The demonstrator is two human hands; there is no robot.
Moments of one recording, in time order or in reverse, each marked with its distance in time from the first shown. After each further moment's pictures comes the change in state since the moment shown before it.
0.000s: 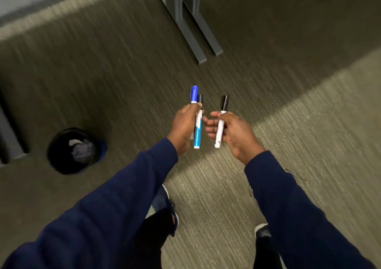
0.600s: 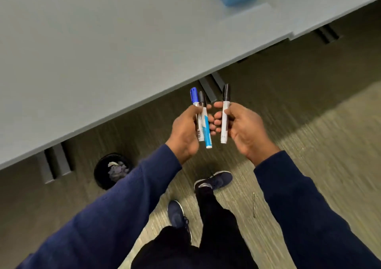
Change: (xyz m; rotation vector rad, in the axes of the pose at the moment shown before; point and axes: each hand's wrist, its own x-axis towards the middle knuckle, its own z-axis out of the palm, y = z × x) left_hand -0.160 0.247 -0.028 -0.302 -0.108 -0.017; right_hand -0.173 -0.212 0.109 0.026 -0.086 -0.210
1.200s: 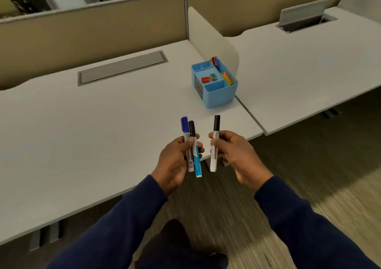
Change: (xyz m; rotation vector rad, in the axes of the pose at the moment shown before) left_hand 0.060 0.126 0.146 0.098 0.153 0.235; right_hand 0.084 -0.196 -0.055 -0.352 -0.139 -0.216
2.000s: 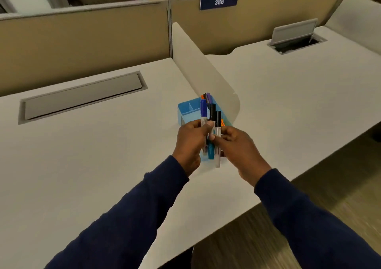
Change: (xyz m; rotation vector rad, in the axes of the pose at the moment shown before) left_hand 0.232 0.134 0.115 0.168 -0.072 0.177; right_hand 0.238 -0.101 -0.030 -0.191 0.150 -0.054
